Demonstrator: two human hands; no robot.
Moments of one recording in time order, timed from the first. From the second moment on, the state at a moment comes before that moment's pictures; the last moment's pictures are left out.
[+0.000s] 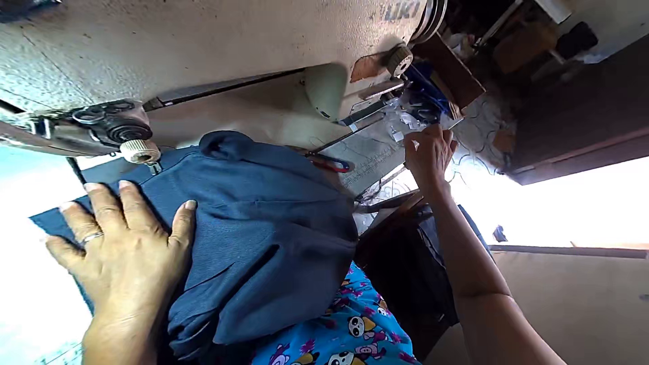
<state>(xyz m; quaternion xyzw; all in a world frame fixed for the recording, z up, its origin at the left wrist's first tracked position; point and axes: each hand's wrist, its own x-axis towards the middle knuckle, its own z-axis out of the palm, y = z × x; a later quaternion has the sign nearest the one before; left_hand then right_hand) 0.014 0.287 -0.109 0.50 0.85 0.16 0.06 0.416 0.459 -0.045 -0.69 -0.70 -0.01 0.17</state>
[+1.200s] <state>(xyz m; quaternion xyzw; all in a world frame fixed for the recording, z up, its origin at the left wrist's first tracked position) 0.093 0.230 -0.040 0.33 0.48 0.76 0.28 0.224 0.352 0.008 -0.21 -0.86 0.34 0.32</state>
